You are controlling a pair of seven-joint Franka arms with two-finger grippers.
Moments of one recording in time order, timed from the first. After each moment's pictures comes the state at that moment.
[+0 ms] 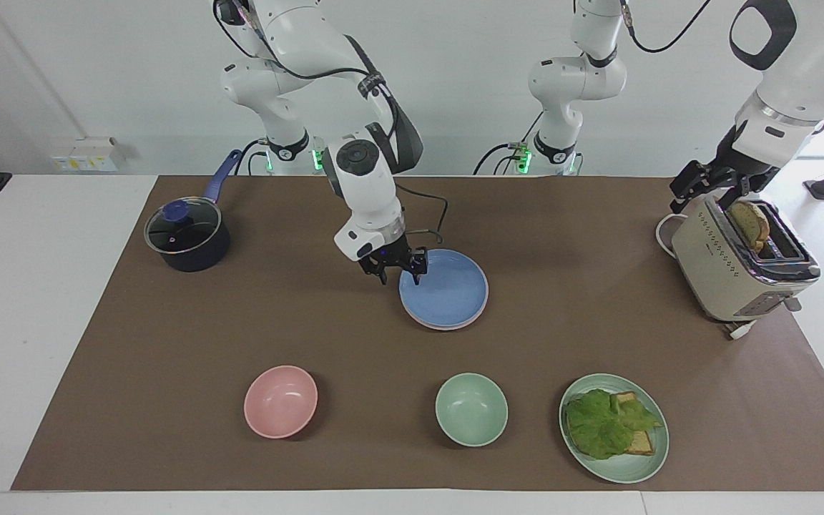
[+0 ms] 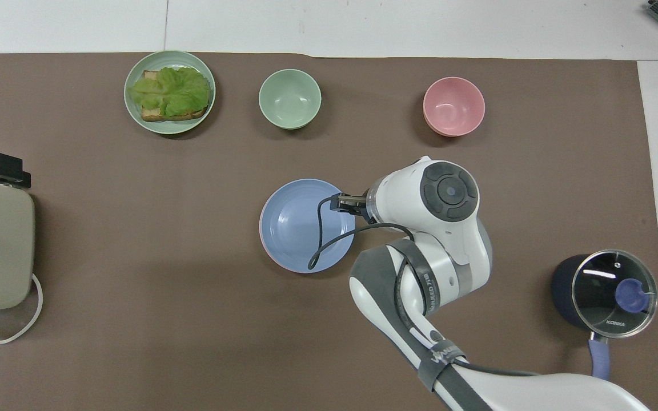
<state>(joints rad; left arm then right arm) -0.02 0.01 0.05 -1.58 -0.04 1.59 -0.03 0.50 0.24 -0.04 -1.92 0.19 2.32 0.52</state>
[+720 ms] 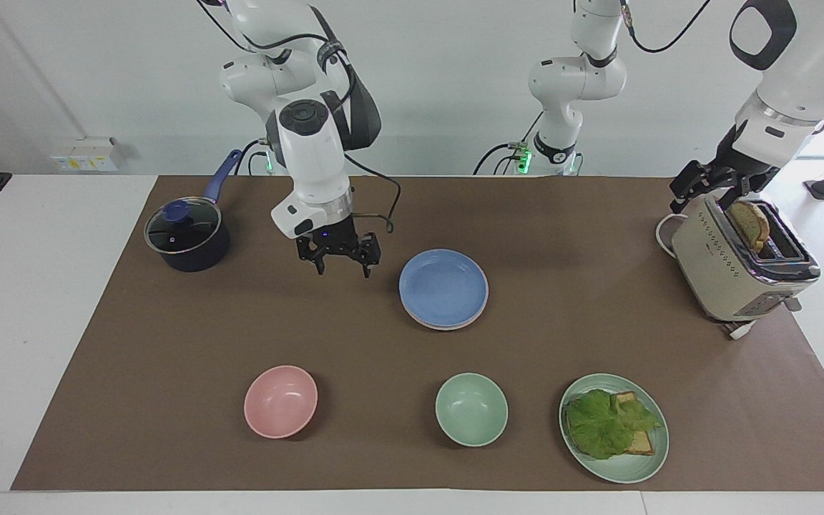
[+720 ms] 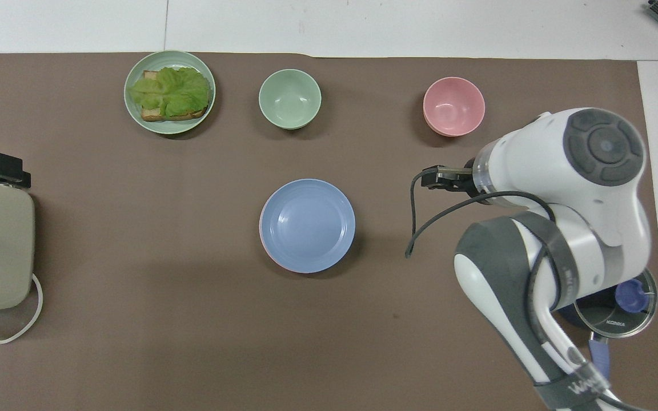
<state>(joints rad) -0.02 0.01 0.05 -1.58 -0.04 1.59 -0.03 0.31 0.07 -0.04 -1.84 -0.01 2.01 0.41</state>
